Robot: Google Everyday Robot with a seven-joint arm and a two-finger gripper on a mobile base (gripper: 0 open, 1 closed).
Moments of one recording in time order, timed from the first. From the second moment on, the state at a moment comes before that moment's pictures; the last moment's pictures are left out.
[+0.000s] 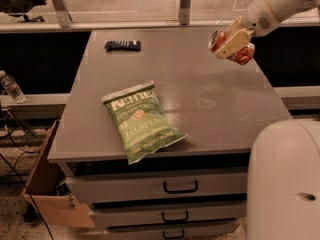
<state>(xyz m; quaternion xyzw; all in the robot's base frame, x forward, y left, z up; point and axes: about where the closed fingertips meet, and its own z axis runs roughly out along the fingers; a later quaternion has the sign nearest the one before) 0.711 -0.194 0.921 -0.56 0.75 0.15 0.32</state>
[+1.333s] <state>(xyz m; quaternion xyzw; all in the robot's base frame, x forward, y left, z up) 0.630 -0.155 0.934 -0.43 0.57 0.50 0.49</state>
